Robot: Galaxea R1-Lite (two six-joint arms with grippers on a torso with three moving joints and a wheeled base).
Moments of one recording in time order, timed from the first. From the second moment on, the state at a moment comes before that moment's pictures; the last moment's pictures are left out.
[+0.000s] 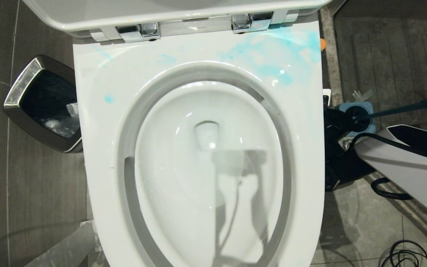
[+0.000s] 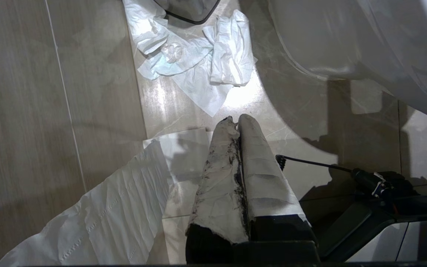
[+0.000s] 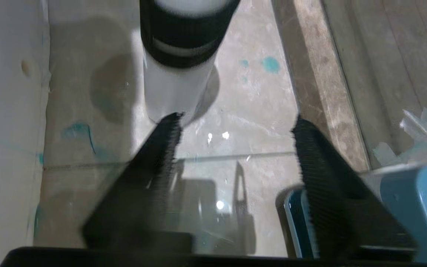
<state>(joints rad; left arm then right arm) 0.00 0.00 0.00 0.00 -0.03 0.07 0.30 2.34 -1.34 -1.49 -0.48 -0.26</state>
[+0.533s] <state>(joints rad) 0.00 0.00 0.00 0.00 -0.03 0.07 0.30 2.42 -1.58 -1.44 -0.46 -0.27</state>
